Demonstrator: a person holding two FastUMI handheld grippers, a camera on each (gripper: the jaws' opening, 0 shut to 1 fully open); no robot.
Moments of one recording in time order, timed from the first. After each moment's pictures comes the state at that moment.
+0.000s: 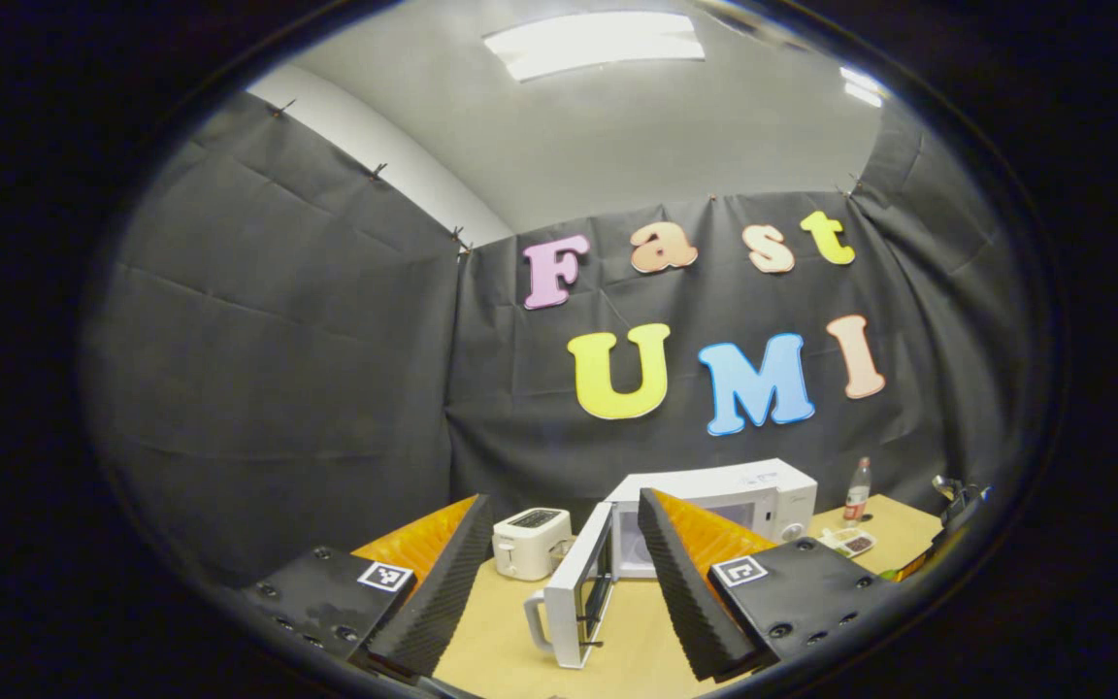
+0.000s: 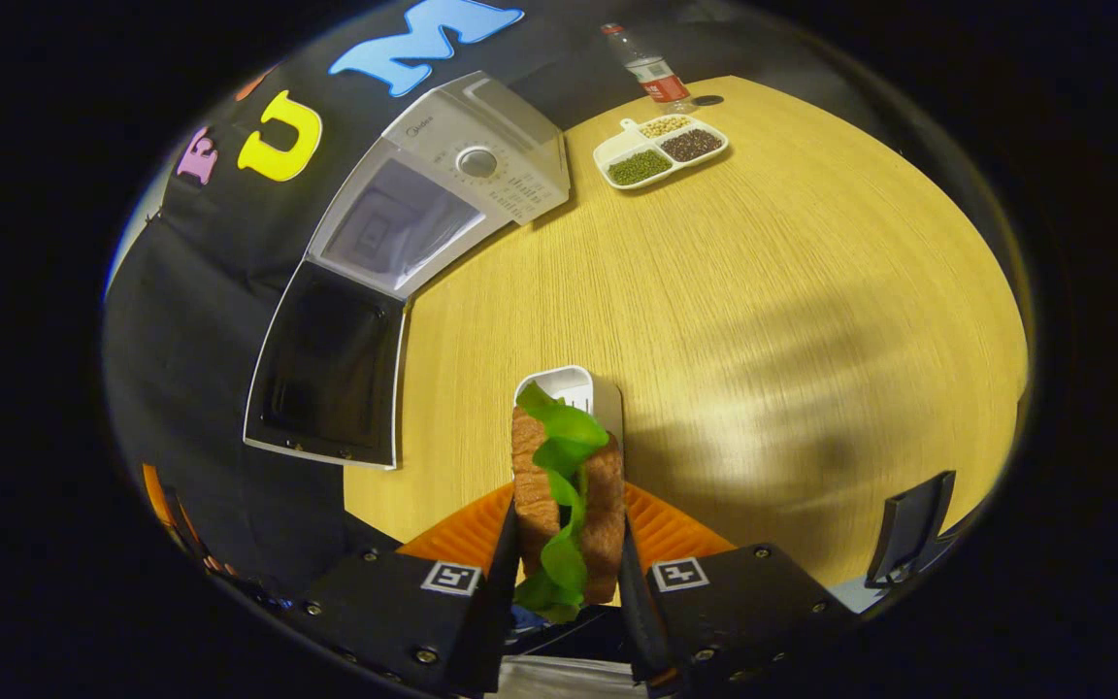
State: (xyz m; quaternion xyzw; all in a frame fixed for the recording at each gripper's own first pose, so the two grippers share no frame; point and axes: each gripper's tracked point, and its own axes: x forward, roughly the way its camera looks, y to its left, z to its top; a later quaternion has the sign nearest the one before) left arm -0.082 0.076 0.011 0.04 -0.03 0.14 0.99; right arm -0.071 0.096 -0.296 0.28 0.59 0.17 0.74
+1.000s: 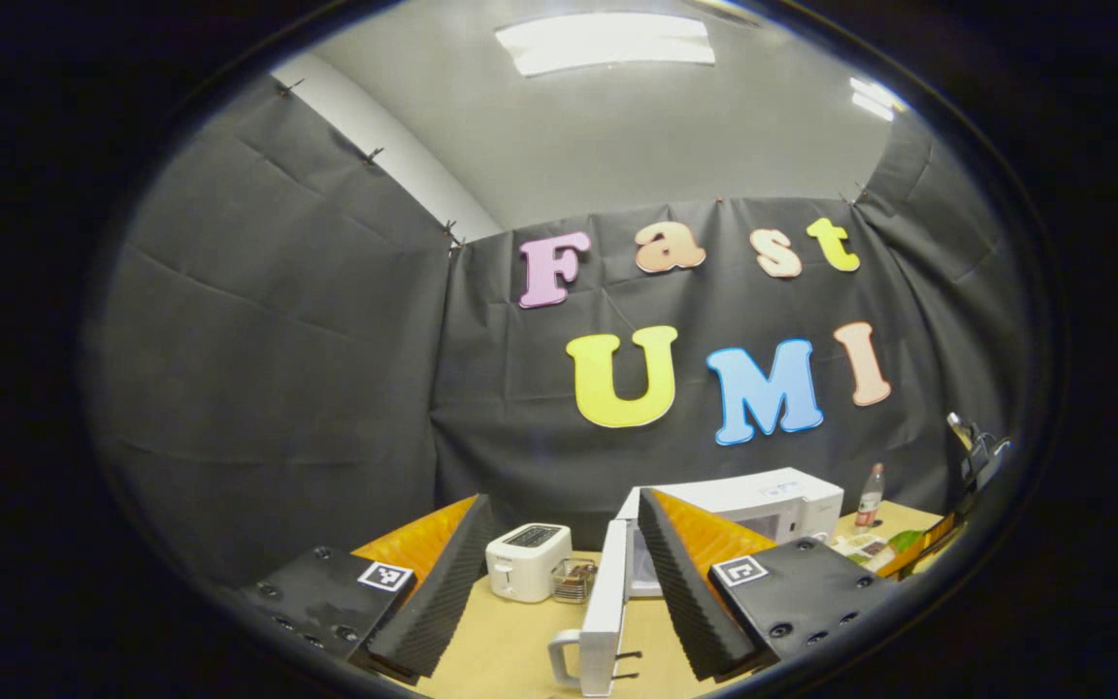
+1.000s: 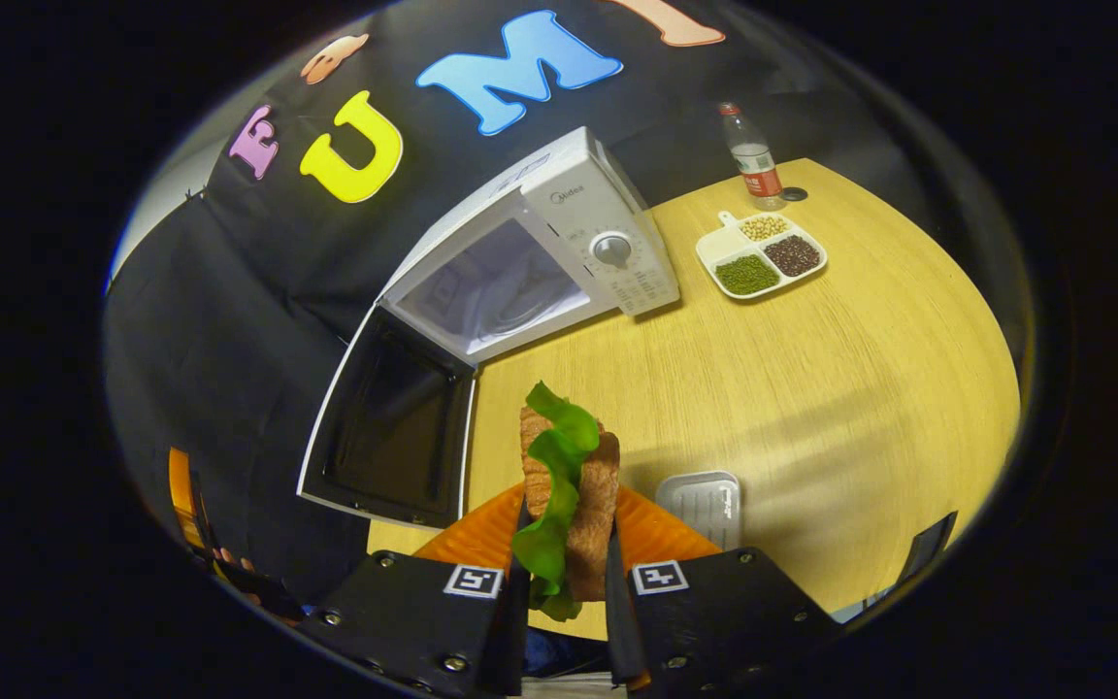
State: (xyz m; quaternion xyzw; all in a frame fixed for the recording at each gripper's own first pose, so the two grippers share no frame) left arm -0.001 0.153 0.005 0.02 -0.05 0.10 0.99; right arm 0.007 0.185 -0.208 0.28 0.48 0.18 0.81
